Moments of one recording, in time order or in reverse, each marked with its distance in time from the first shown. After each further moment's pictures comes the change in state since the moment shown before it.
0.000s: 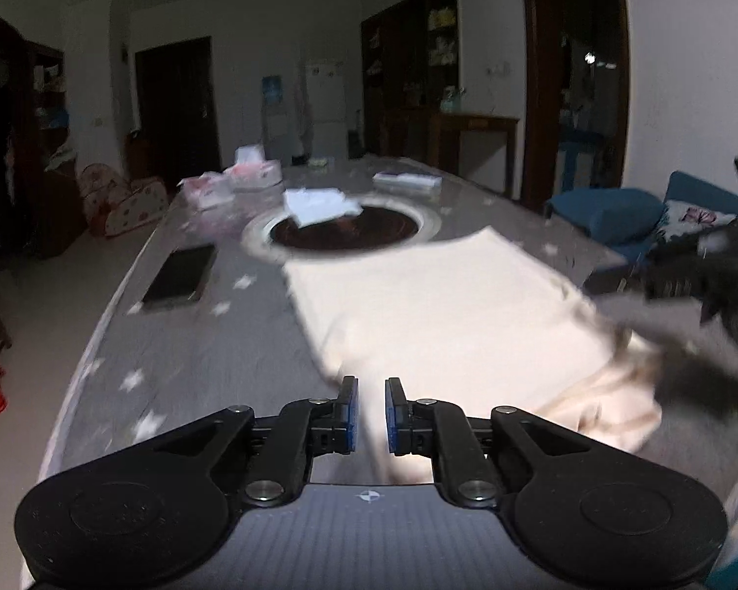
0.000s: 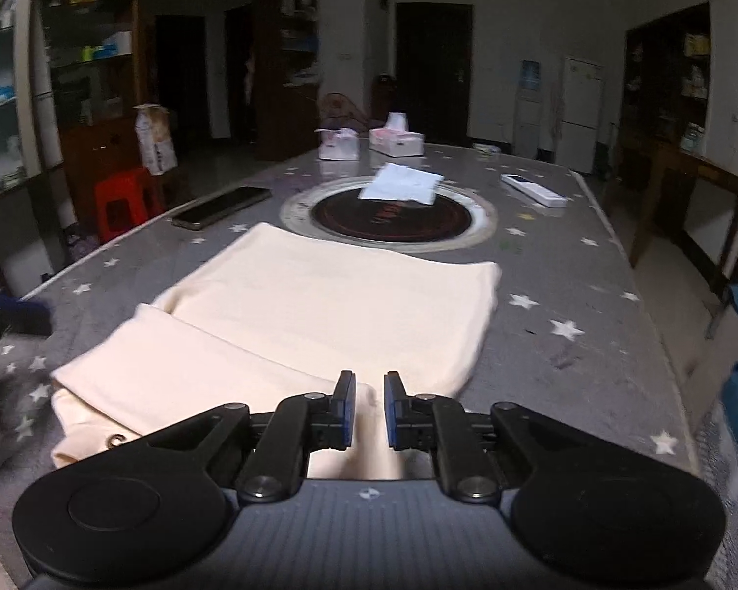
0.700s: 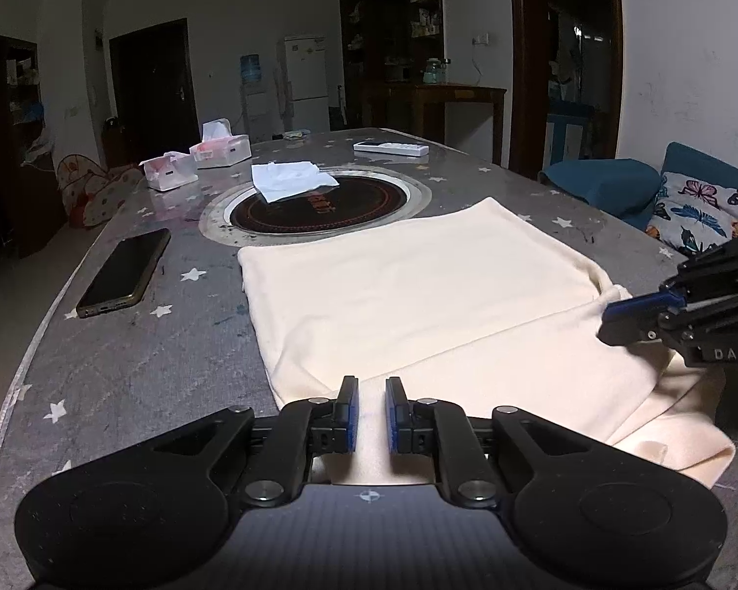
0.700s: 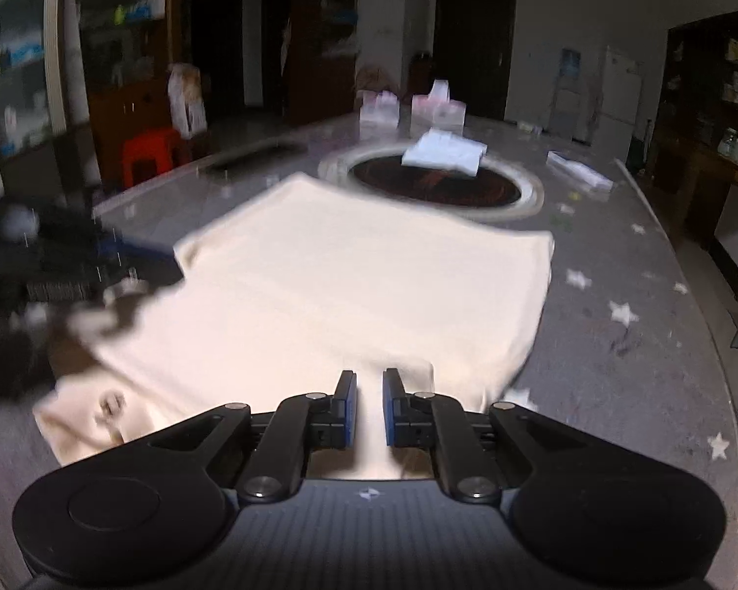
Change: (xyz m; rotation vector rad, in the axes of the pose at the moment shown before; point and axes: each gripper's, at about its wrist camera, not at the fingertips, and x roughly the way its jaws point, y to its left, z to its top) left arm 0.077 -0.010 0.006 0.035 0.068 -0.016; right arm 0.027 0.012 -0.020 -0.075 0.068 0.034
